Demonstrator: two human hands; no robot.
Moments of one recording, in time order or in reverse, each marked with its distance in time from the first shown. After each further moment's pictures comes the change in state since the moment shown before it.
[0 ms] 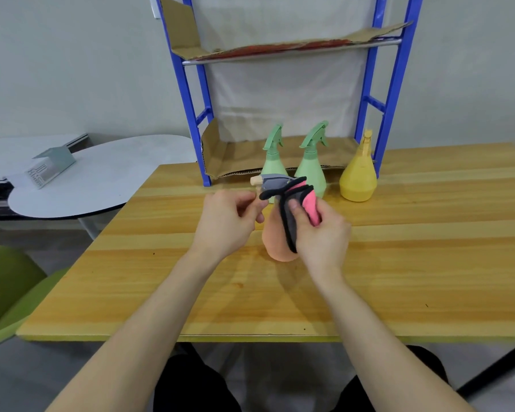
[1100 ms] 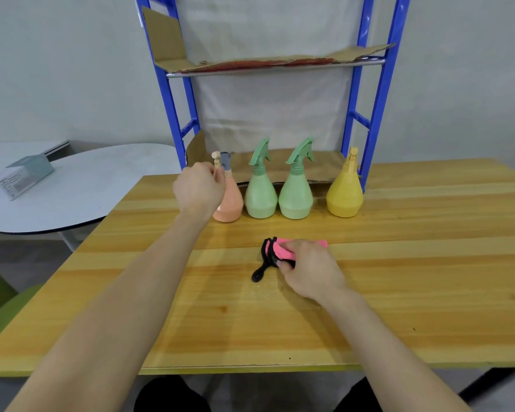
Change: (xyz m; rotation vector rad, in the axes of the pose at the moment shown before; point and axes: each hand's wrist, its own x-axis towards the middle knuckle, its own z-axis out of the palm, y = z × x) left_hand 0.126 -0.062 0.020 0.476 0.291 -0.214; right_hand 0.020 0.026 -0.020 -0.699 -0.621 -0.130
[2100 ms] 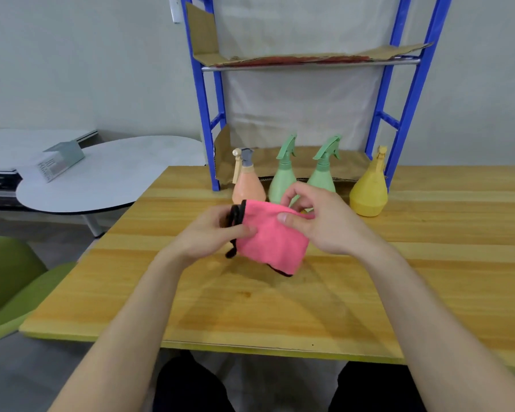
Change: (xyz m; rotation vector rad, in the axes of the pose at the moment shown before) left_hand -0.101 -0.036 -0.094 -0.778 -0.809 -0.001; right_hand 0.009 -0.064 -0.084 0.386 -0.136 -0.200
